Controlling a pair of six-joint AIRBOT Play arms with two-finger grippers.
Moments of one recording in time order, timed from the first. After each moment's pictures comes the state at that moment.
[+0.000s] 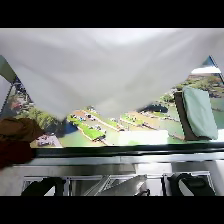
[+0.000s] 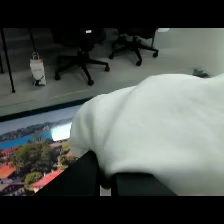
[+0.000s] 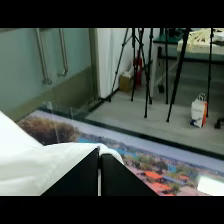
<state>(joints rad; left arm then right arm) -0.22 -0.90 1.86 -1.80 1.20 1.66 0.00 -0.78 1.68 2.17 -1.06 -1.86</state>
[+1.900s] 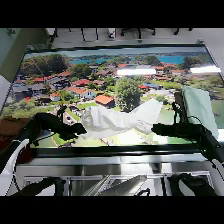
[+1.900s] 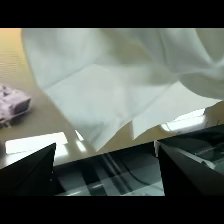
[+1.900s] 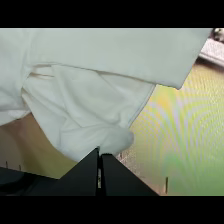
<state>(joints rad) -0.08 -1.26 0.71 -2.16 1.07 1.68 0.00 -0.91 0.46 2.23 -0.80 -1.81</state>
